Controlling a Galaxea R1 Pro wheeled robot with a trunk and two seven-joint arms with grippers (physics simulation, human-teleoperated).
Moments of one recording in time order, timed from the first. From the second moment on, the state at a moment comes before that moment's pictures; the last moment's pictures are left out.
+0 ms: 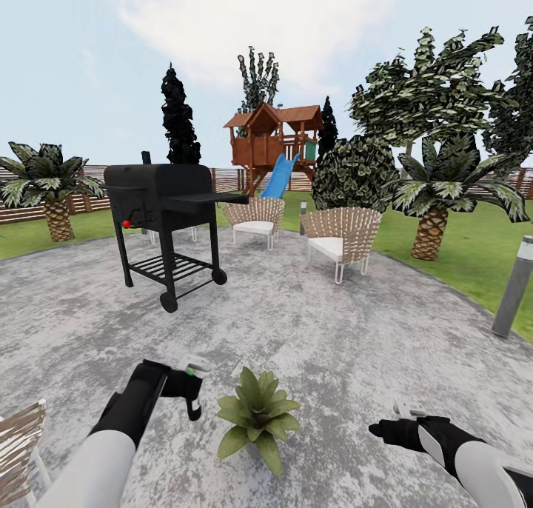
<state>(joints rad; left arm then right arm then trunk) -0.65 -0.05 0.23 -0.77 -0.60 0.66 -0.59 -0.75 -0.22 -0.27 -0.04 0.21 0.23 0.31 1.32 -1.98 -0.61</state>
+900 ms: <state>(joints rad) -0.65 -0.03 0.22 -0.77 -0.80 0.74 -0.85 -0.76 -0.23 -0.28 -0.20 0.20 0.24 0.32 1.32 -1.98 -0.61</state>
